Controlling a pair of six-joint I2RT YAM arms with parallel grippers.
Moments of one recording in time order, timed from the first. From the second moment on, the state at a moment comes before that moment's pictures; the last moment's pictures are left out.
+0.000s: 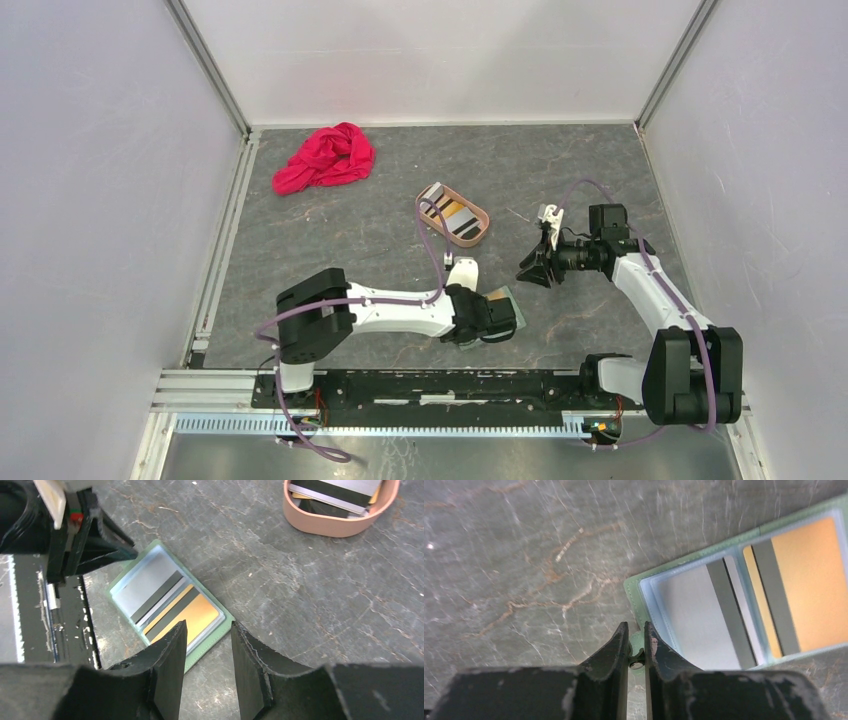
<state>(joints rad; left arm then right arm) -1.34 1.89 1.28 -0.86 -0.64 -1.26 0.01 1.21 0.71 -0.53 -1.04 -0.74</state>
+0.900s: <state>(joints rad) -1.07 1.14 0.64 -0.17 -0.48 -1.00 0.22 1.15 0.64 -0.50 -1.10 -0.86</state>
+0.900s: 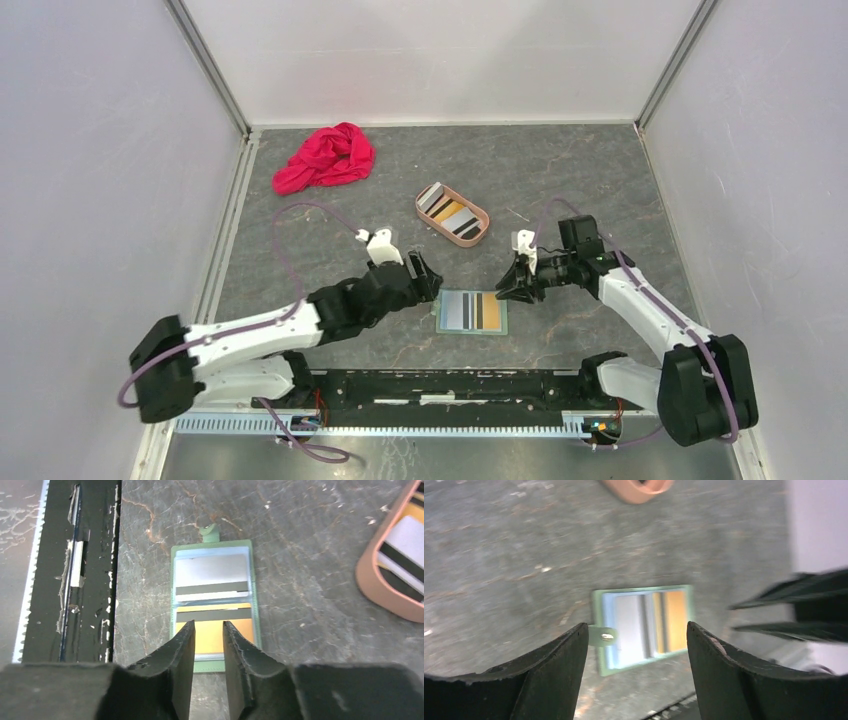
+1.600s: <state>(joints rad) -1.09 1.25 0.44 0.38 -0.11 -0.94 0.37 1.39 0.59 -0.27 -0.96 -0.51</state>
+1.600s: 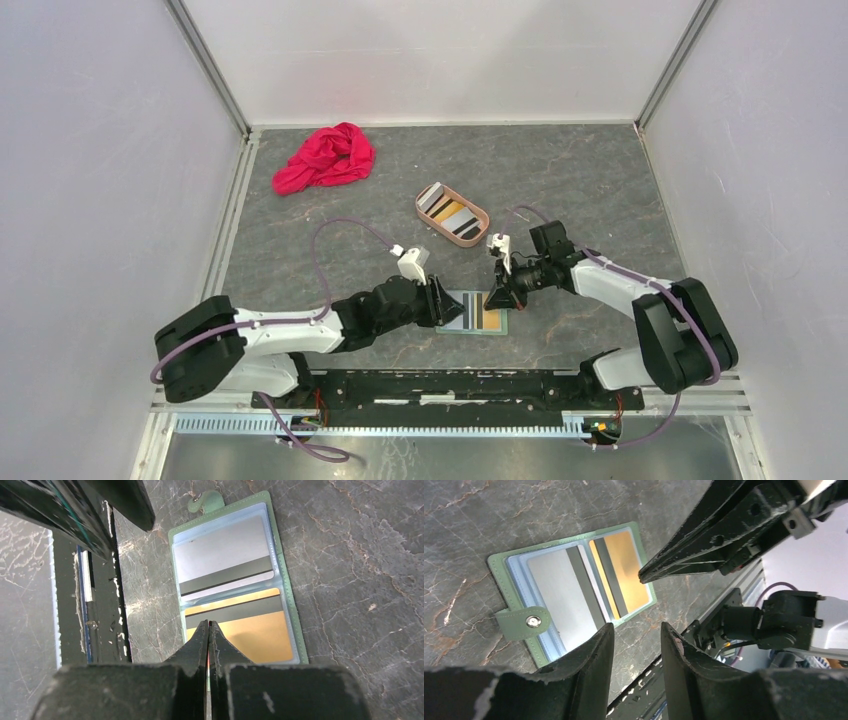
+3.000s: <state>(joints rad) -1.10 1.40 0.44 0.37 -0.18 -0.97 0.44 1.54 0.65 -0.27 -0.85 -0.45</state>
